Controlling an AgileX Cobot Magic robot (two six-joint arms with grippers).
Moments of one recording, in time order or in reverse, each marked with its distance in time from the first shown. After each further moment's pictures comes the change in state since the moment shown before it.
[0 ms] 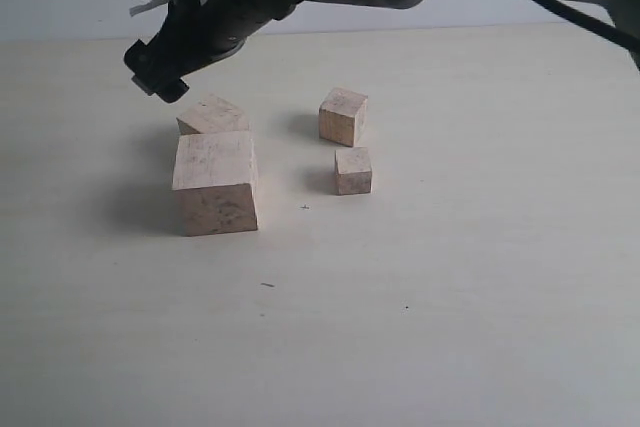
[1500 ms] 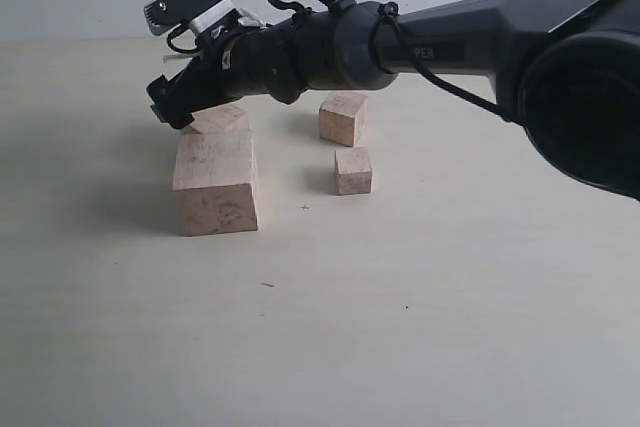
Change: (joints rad) left arm 0.000 0.000 0.000 0.000 0.000 0.000; right arm -0.051 0.216 0.000 0.146 -0.357 0.000
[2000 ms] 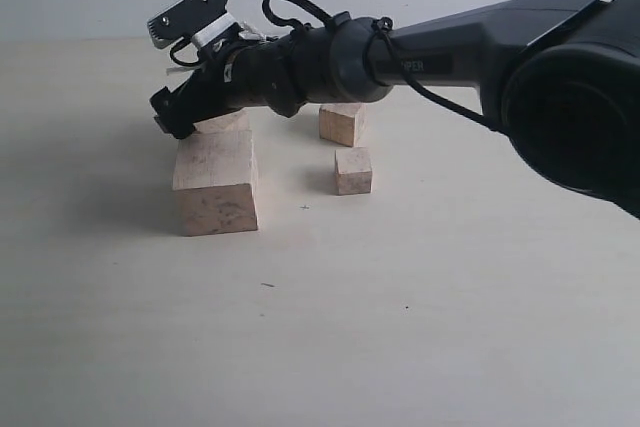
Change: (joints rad) left arm 0.000 0.000 0.000 0.000 0.000 0.000; right arm 0.000 0.035 0.000 0.000 -0.028 0.000
